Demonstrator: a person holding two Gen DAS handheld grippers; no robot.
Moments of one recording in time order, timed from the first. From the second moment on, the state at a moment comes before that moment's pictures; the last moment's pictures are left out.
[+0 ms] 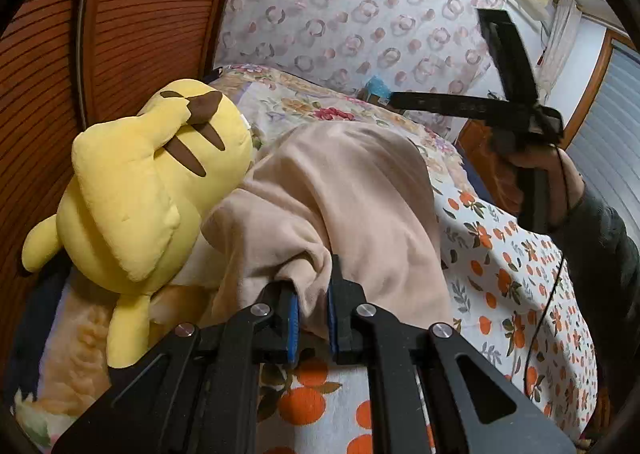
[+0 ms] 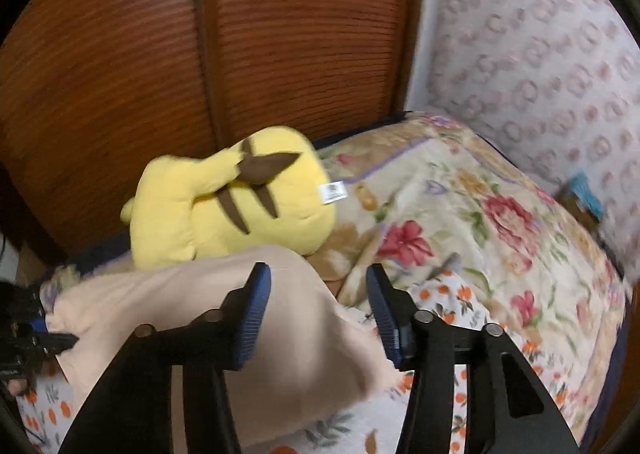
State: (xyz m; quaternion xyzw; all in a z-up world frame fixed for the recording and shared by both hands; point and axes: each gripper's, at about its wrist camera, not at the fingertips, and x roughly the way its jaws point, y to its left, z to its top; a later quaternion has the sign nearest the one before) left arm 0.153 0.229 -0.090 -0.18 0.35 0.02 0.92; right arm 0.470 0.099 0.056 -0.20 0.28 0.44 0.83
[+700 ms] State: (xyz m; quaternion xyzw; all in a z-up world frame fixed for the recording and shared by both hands) left arm 0.137 0.227 -0.085 -0.13 0.36 0.06 0.92; right arm 0.451 0.064 0.011 -0.13 0.33 0.37 0.86
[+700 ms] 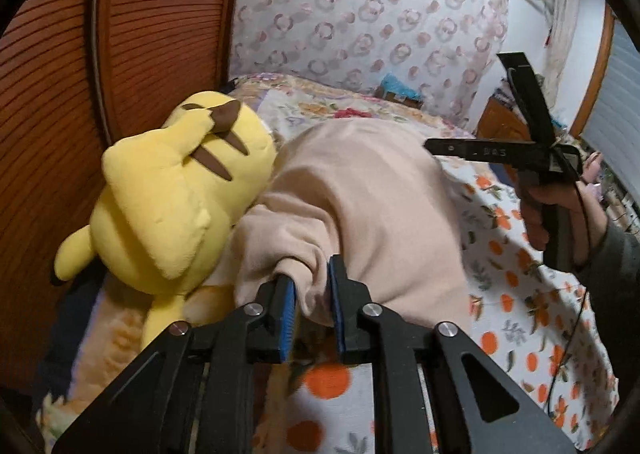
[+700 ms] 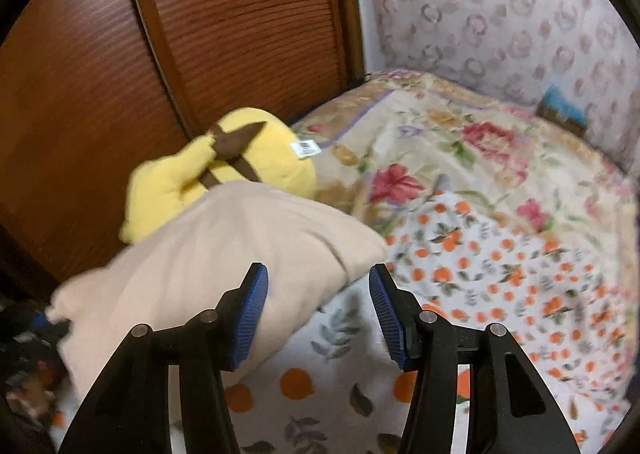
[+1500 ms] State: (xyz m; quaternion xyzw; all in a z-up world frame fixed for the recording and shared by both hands) left arm 0.093 0.144 -0.031 -0.06 0.29 0.00 0.95; right arm 0.258 -0.072 0.052 -0.09 0.25 0.33 0.91
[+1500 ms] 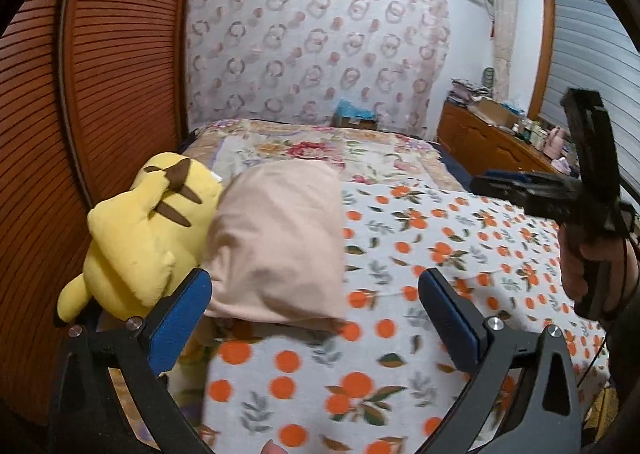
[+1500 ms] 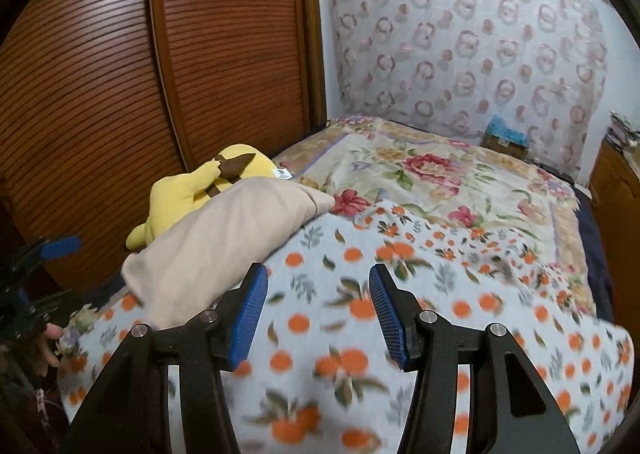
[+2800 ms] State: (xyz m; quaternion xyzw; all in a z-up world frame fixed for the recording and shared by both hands) left arm 0.085 -0.018 0.044 0.00 0.23 -0.05 0.97; right arm 0.060 -0.211 0.084 -0.01 0.16 0.17 0.97
